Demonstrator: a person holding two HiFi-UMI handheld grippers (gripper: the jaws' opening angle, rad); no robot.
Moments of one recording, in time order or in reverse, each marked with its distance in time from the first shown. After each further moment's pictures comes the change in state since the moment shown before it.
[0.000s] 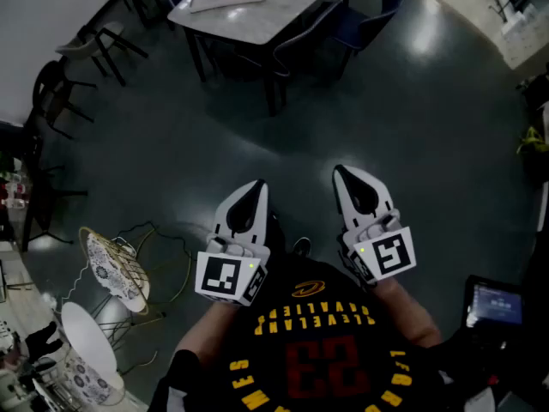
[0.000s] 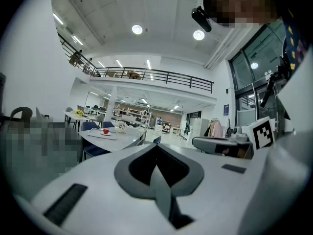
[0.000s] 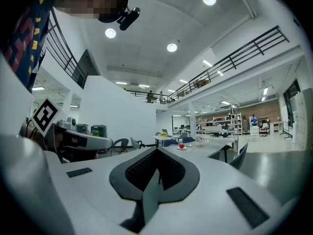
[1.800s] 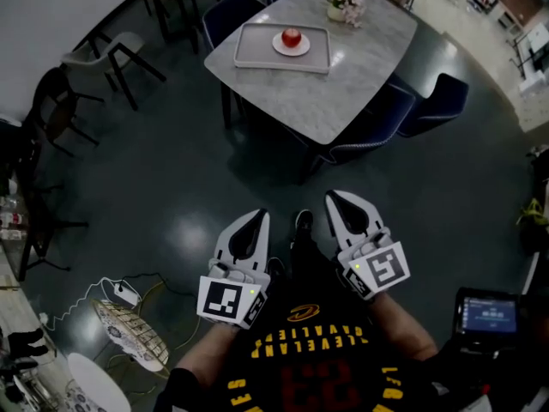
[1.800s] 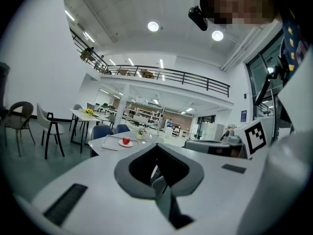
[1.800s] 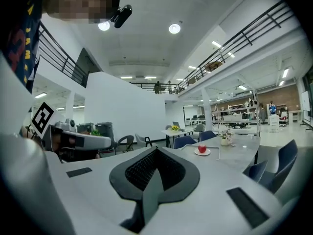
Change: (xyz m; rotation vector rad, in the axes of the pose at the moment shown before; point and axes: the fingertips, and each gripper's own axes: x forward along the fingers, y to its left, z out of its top) left arm 0.202 0.319 0.091 -0.075 -0.011 0.074; right arm 0.414 -0.031 0.004 0.056 0.115 0.152
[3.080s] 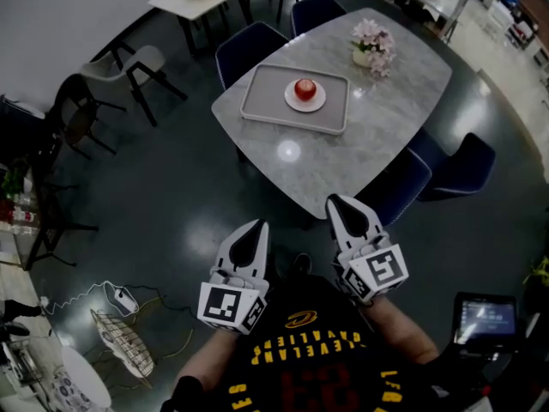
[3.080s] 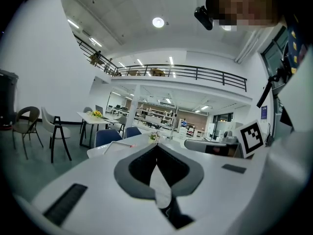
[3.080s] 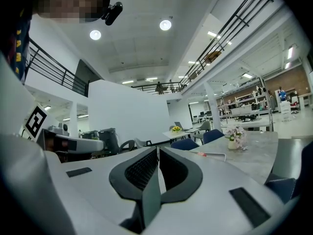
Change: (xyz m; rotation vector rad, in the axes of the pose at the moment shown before) left arm 0.196 0.044 0.034 0.010 -0.001 0.163; right arm 0.144 -0.182 0.029 0.087 -0.017 0.120
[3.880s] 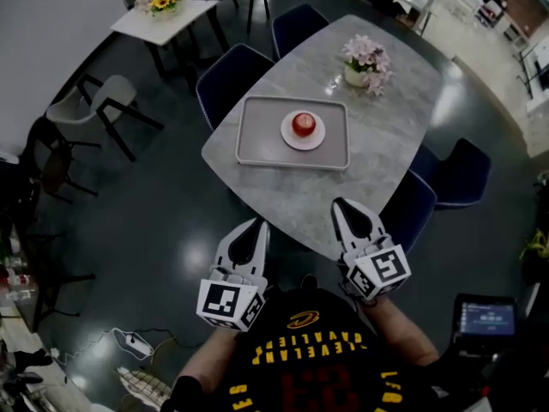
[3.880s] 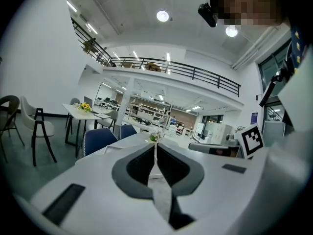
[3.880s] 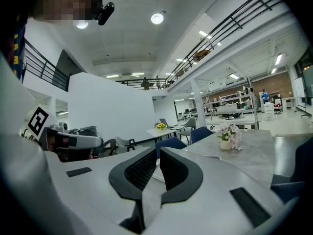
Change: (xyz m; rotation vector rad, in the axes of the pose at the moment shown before) left arm 0.126 0.125 0.039 -0.044 0.057 -0.152; right arm 0.135 -0.062 0.009 0.030 0.043 -0.189
